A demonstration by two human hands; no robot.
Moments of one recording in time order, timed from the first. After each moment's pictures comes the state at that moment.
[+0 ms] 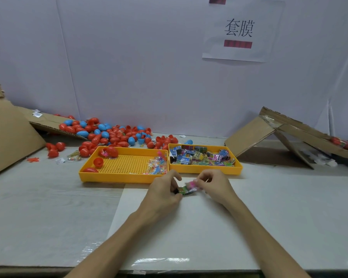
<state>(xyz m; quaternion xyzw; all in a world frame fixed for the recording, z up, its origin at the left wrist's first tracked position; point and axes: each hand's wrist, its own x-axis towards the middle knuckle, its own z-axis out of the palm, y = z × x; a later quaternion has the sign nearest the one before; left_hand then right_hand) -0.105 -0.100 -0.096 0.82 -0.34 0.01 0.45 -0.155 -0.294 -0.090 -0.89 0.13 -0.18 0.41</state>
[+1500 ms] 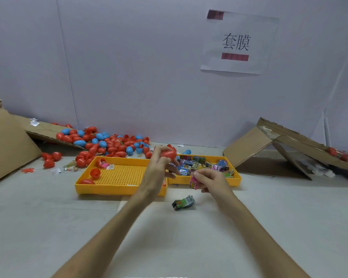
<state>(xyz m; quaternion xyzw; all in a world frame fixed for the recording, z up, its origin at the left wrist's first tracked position) -0.083 -0.108 -0.030 0.65 -0.28 -0.04 0.71 -0.144 -0.290 -0.064 -0.76 0.13 -0.19 0.61</state>
